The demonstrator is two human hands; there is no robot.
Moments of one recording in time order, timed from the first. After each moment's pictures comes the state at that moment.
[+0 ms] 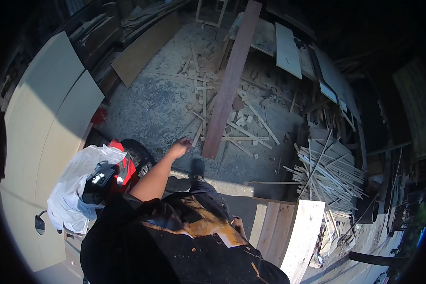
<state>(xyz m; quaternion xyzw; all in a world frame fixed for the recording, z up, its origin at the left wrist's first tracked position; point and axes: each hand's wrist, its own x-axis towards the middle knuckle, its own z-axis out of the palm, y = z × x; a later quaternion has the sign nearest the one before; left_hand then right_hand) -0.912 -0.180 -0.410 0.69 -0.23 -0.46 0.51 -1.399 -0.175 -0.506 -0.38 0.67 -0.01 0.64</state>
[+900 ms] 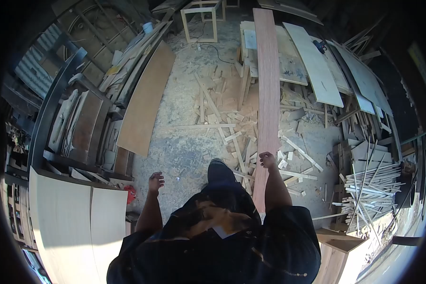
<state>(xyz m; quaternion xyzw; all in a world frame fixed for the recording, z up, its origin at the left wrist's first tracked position) -0.313 -0.276 -0.457 0.77 0.03 -0.37 0.52 -0.708 -0.697 -0.482 -0.52 0.59 -0.08 0.62</state>
